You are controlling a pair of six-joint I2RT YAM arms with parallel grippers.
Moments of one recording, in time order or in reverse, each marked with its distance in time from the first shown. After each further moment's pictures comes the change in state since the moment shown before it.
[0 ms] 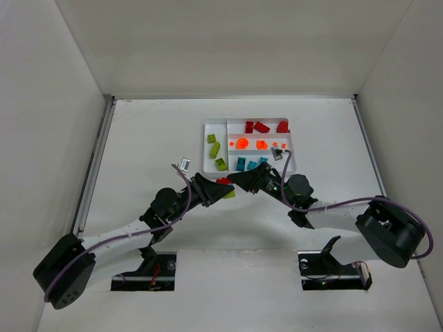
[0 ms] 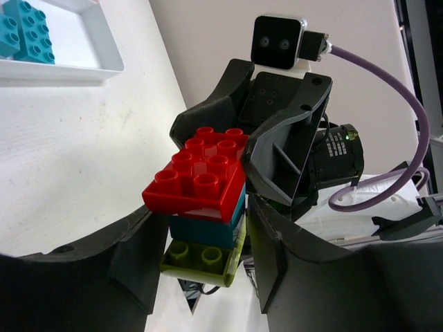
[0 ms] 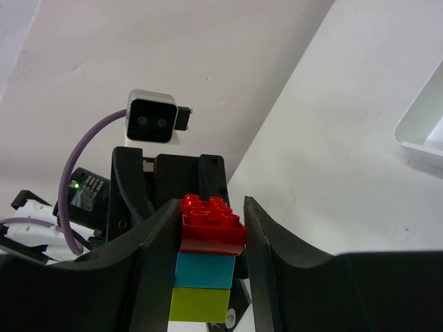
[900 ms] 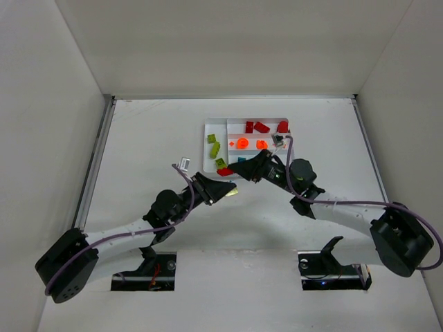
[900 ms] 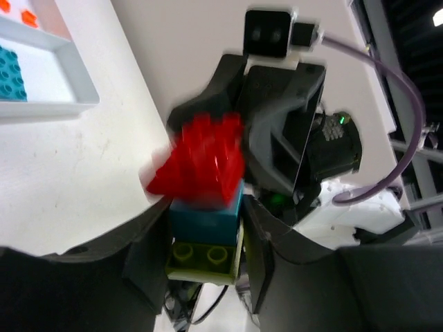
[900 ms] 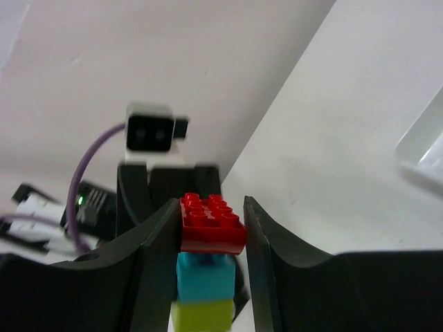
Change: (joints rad) left arm -0.045 0.049 0.003 0.142 -0.084 0.005; right arm -0.079 -0.083 0.133 -0.254 -0.118 -0.042
